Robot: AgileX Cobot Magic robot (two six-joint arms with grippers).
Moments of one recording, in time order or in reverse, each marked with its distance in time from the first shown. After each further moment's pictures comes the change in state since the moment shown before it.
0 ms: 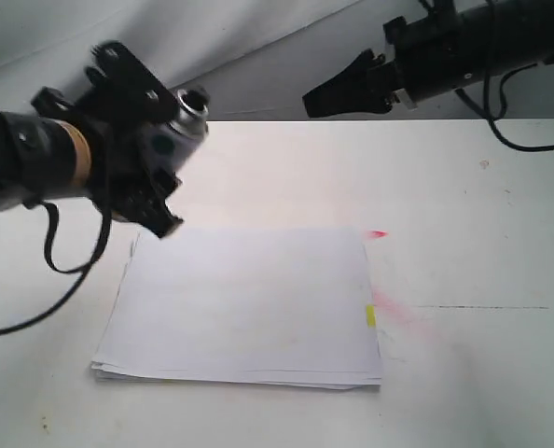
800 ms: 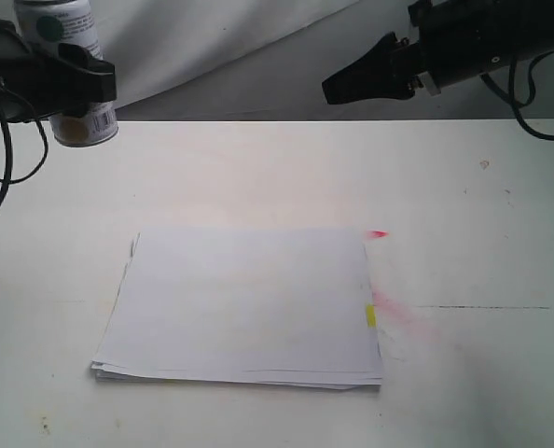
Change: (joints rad) left arm 0.241 -0.113 -0.004 -0.270 -0.219 -0.219; right arm -0.028 -0.040 0.000 -0.024 0.008 0.034
